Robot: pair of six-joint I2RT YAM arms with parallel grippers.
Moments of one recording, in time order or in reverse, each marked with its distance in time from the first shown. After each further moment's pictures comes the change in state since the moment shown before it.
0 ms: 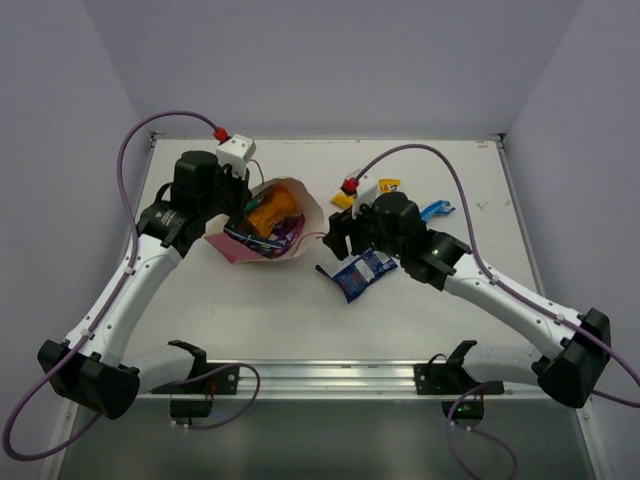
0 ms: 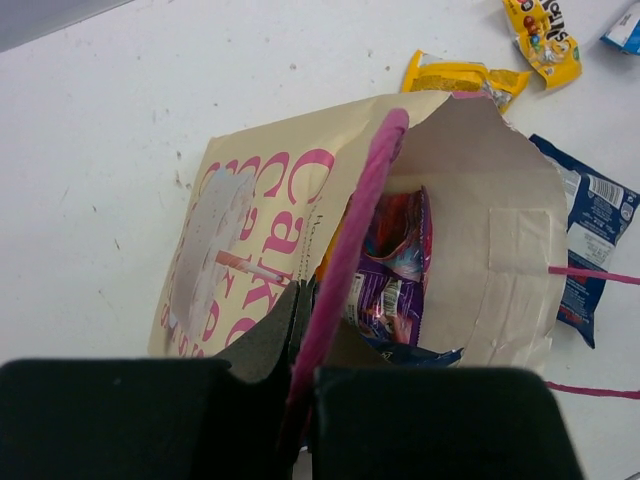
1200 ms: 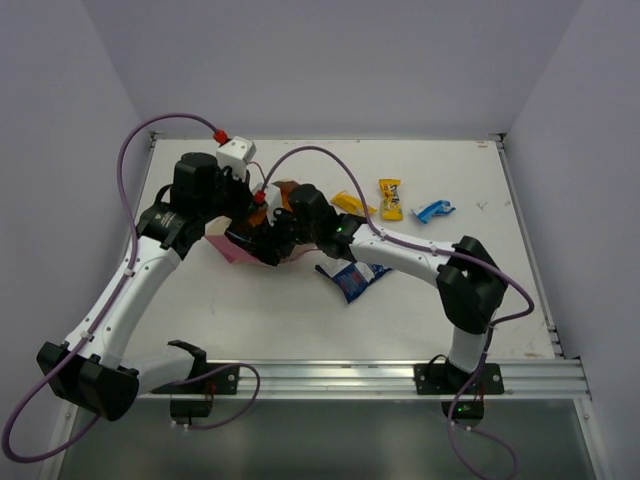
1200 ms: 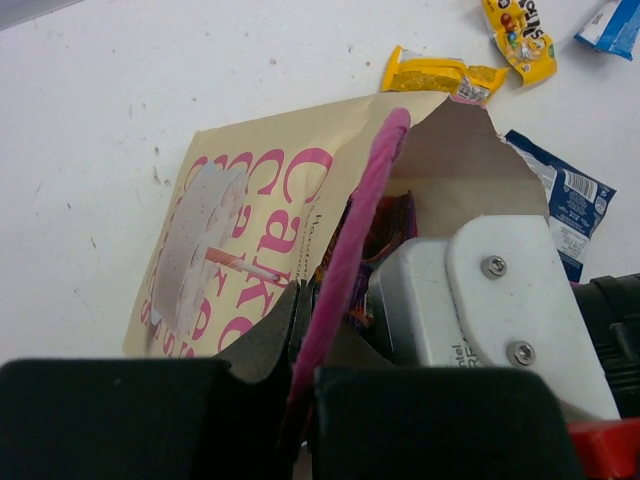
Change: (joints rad) left arm 0.000 -0.011 -0.013 -0.003 0.039 -0.027; right arm 0.110 0.599 0.364 0.268 -0.415 -0.120
